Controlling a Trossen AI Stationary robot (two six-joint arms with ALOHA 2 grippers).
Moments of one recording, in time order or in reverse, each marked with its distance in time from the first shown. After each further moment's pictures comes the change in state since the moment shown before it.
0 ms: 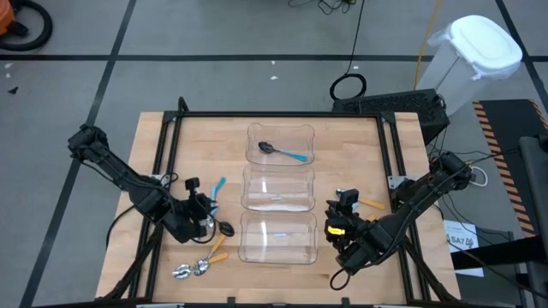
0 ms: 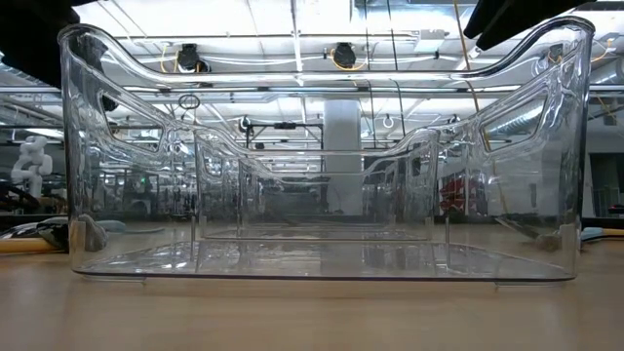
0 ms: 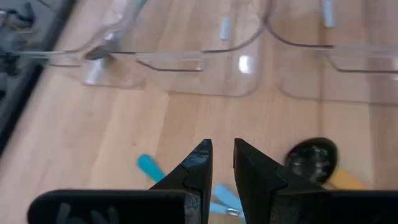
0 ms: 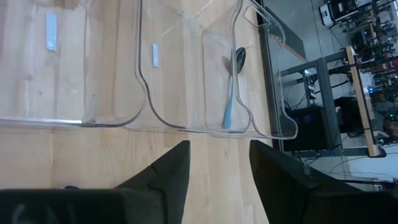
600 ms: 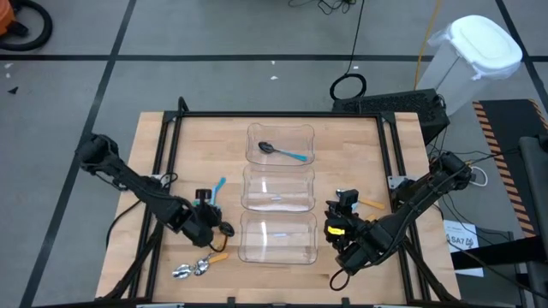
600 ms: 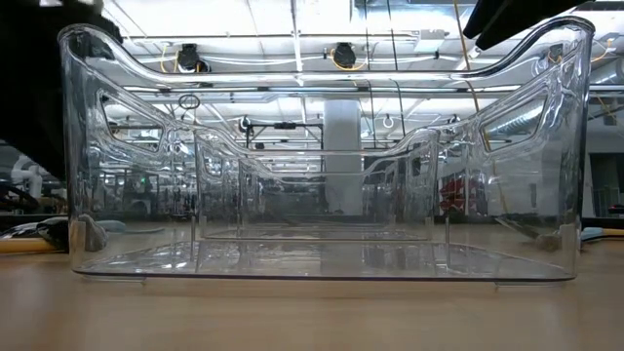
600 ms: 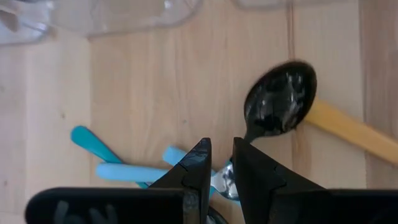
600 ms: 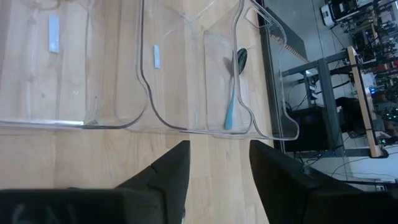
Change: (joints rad) left arm 0.064 0.219 0.000 0.043 0.265 0.124; right arm 0.000 0.001 0.000 0.007 -0.001 -0.004
